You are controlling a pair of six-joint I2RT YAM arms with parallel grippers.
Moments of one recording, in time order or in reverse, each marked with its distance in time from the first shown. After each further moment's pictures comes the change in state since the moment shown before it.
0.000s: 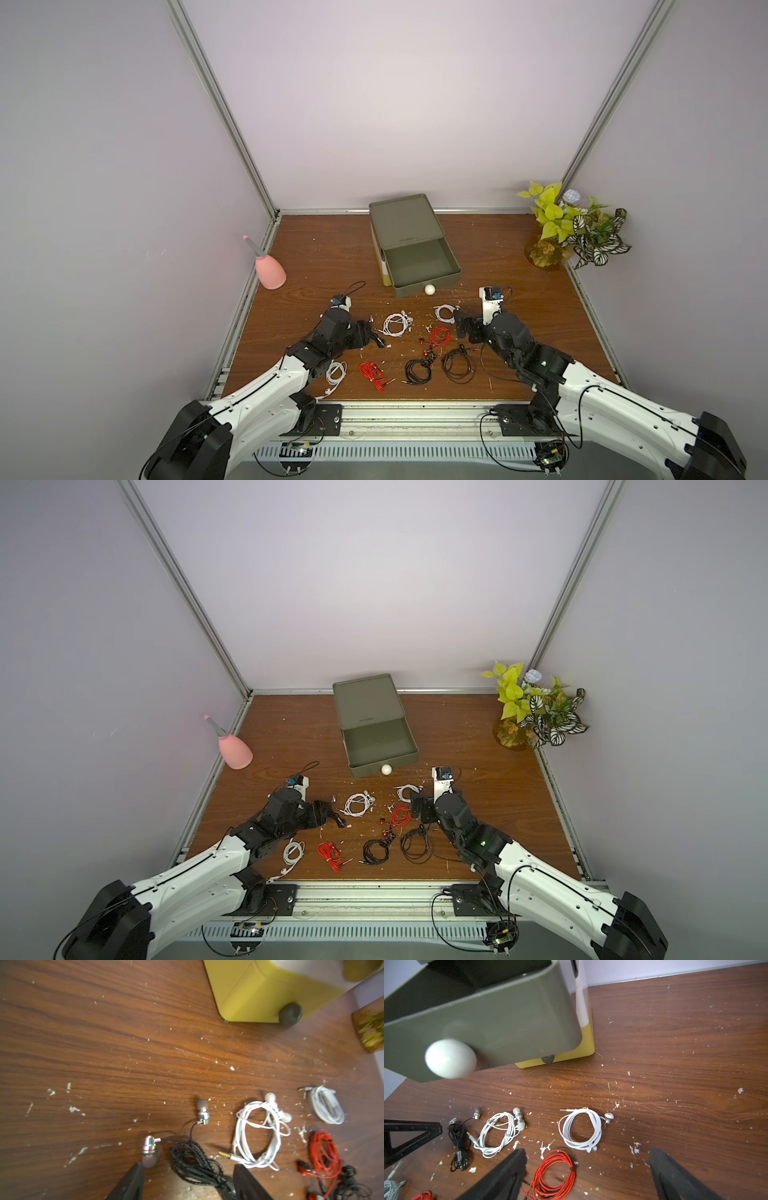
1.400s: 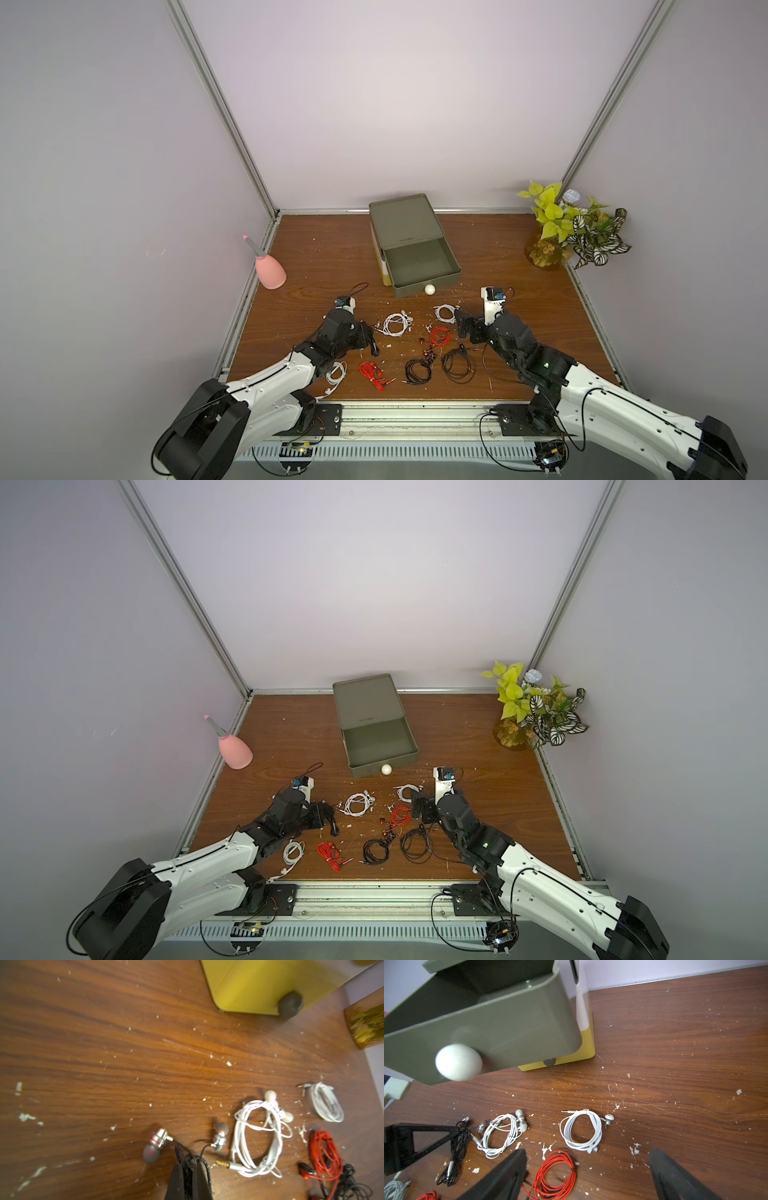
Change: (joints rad) left arm -0.003 0.073 -0.041 0.180 0.047 -0.007; right arm 0.000 -0.027 -0.002 0.000 0.001 0.000
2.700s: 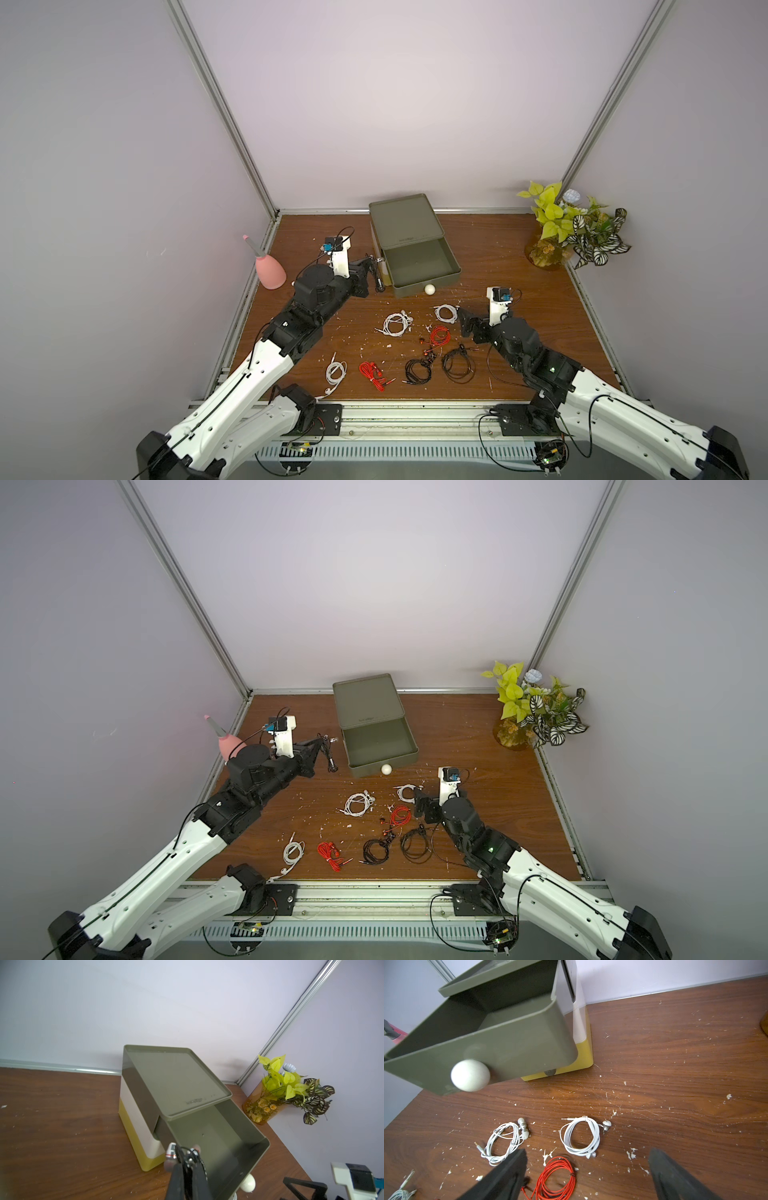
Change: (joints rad) left arm -0.002 -0.108 0.602 -0.195 -0.034 0.248; right arm 0.000 -0.075 -0.018 0.000 0.025 -0.001
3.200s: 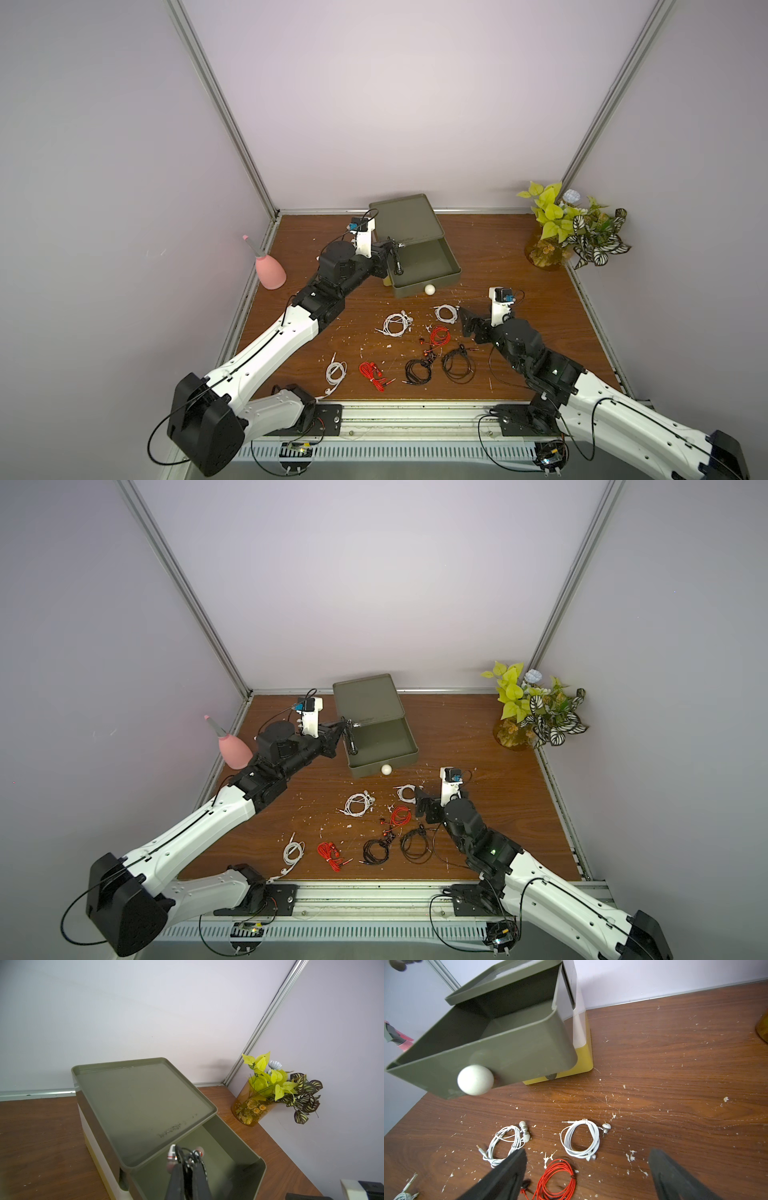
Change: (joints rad) left arm 0.000 0.276 0.094 0.196 0.108 0.048; right arm 0.000 -0.033 -0.010 -0.001 0.012 -0.005
